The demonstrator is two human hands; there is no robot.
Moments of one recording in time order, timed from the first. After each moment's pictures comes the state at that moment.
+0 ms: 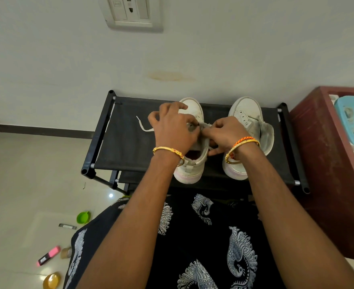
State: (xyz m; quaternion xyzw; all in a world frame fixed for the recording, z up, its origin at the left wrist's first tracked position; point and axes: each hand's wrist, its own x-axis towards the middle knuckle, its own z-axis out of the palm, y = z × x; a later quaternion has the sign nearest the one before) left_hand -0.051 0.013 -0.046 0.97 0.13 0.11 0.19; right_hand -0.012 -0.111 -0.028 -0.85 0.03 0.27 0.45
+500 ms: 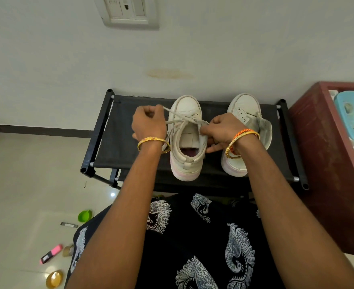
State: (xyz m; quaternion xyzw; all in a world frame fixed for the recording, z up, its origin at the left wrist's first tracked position) left_hand -0.052 0.032 -0.042 0.70 0.41 0.20 0.55; right_hand -0.004 -0.113 -0.028 -0.82 0.05 0.33 0.46
